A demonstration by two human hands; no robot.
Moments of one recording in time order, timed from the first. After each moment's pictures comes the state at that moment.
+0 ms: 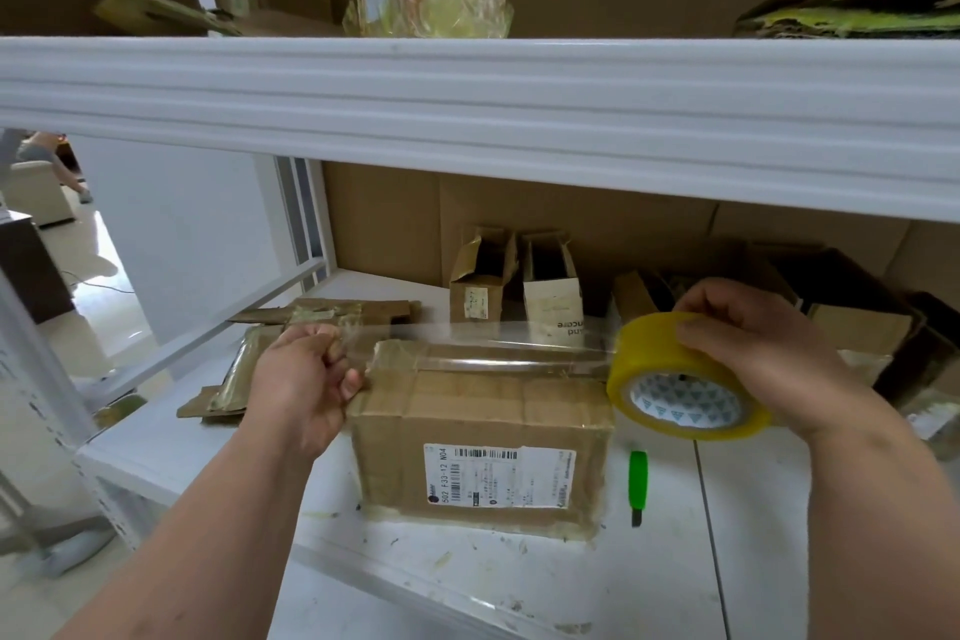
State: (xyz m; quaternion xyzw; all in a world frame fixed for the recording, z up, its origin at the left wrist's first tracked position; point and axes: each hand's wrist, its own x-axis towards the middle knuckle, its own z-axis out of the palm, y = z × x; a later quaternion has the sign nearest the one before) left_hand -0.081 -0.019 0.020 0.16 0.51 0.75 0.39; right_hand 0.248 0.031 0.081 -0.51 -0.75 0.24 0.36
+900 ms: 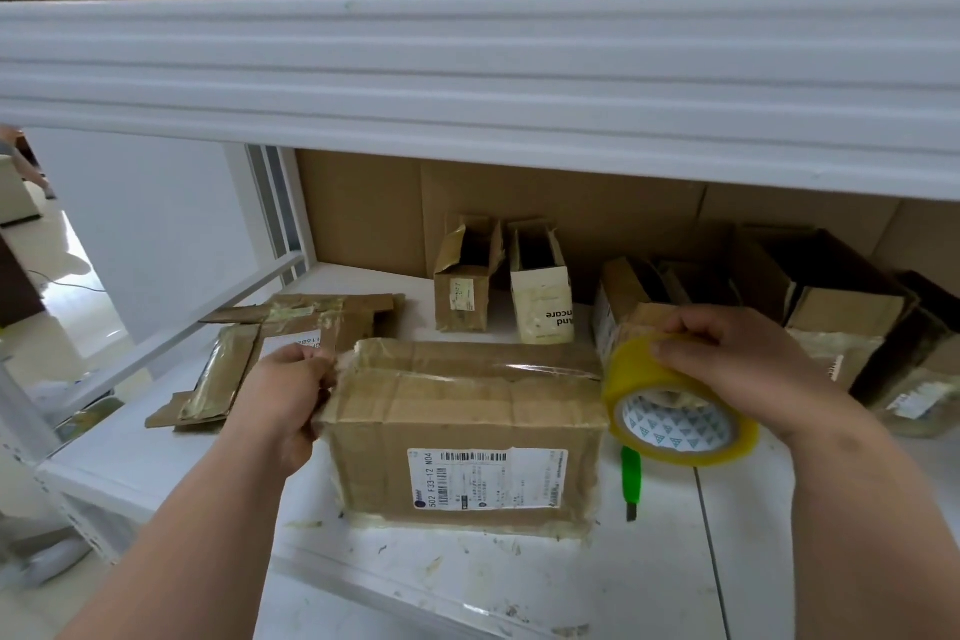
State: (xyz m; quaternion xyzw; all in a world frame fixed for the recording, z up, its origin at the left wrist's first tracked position) left_hand -0.095 -0.010 -0.002 0.22 0.66 0.61 0.39; right_hand 0.250 0.051 0.056 -0.57 -0.73 0.25 0.28
